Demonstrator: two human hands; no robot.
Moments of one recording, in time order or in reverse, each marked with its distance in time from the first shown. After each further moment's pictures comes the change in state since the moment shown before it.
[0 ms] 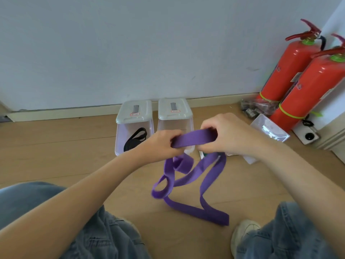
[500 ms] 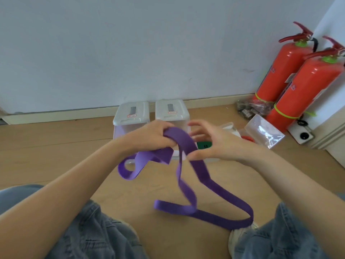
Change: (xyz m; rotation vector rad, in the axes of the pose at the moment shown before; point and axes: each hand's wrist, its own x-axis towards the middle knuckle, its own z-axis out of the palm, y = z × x) left_hand 0.001 0.015 -0.034 -0.148 -0.141 -0.171; right_hand -0.002 0.022 0.018 0.434 -0.213 0.164
